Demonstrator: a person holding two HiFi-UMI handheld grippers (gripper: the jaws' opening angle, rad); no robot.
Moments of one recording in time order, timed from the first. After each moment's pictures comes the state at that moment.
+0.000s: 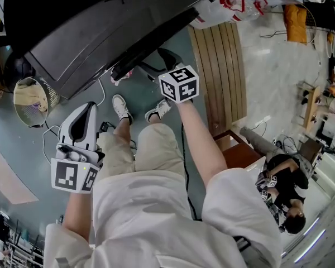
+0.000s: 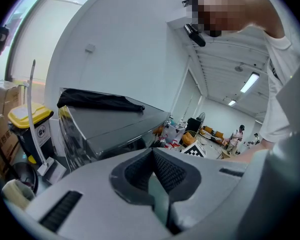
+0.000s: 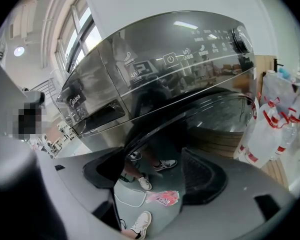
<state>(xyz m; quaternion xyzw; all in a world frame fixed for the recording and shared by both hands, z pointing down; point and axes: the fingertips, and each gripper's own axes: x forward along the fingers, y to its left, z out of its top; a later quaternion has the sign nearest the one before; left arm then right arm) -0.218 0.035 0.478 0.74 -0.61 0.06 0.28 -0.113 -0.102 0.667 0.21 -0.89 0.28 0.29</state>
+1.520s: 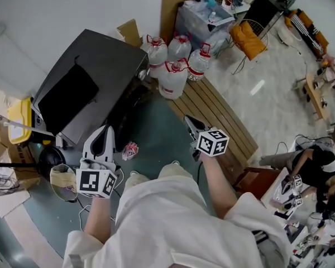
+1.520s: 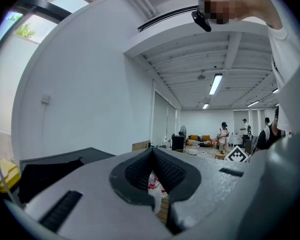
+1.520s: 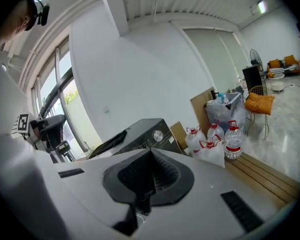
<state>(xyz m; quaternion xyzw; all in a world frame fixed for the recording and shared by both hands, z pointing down) -0.065 -0.009 0.229 0.83 -0.56 0.02 0.06 0.194 -0.076 0.401 0.44 -0.84 0.30 0.06</state>
